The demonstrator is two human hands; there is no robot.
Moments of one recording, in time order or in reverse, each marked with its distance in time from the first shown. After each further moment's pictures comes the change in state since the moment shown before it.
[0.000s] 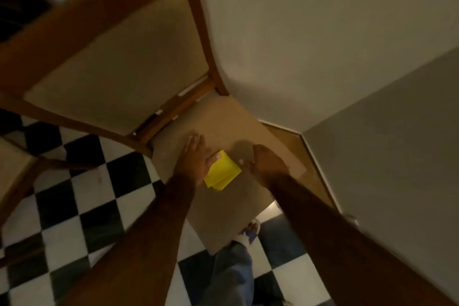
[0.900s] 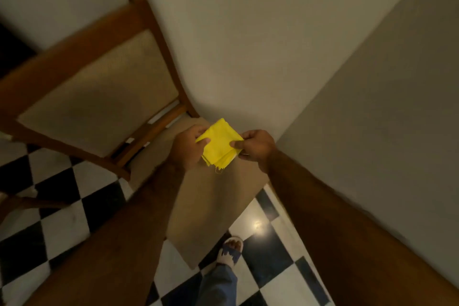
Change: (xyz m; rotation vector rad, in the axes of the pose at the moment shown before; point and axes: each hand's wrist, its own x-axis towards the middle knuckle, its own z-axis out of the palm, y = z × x) left_hand -0.028 0.110 -0.077 -0.451 0.160 0.168; right_hand -0.062 0.002 -0.106 1.000 0.160 0.246
